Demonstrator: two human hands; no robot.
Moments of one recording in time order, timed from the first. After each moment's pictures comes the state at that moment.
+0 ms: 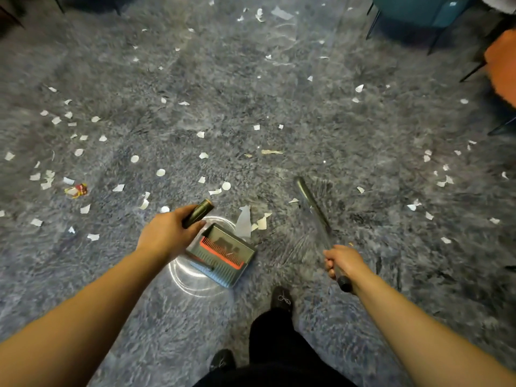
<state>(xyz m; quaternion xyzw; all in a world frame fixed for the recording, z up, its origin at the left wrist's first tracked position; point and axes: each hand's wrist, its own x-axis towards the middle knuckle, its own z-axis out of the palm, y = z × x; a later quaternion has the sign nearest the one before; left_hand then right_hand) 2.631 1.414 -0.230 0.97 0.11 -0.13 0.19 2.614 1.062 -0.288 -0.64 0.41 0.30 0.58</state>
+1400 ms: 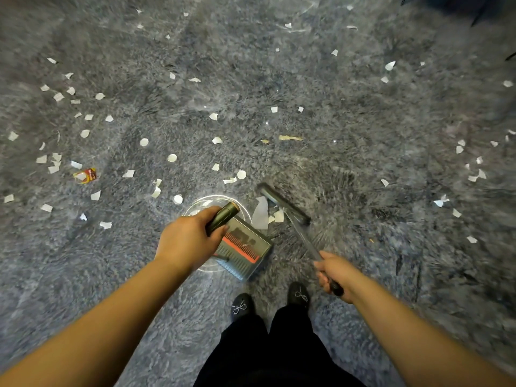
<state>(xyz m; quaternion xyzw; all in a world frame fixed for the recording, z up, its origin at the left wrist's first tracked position) 2.671 1.452 -0.233 0.97 0.06 -0.14 0.19 2.654 1.156 -0.333 -0.62 0.39 0.42 0.53</state>
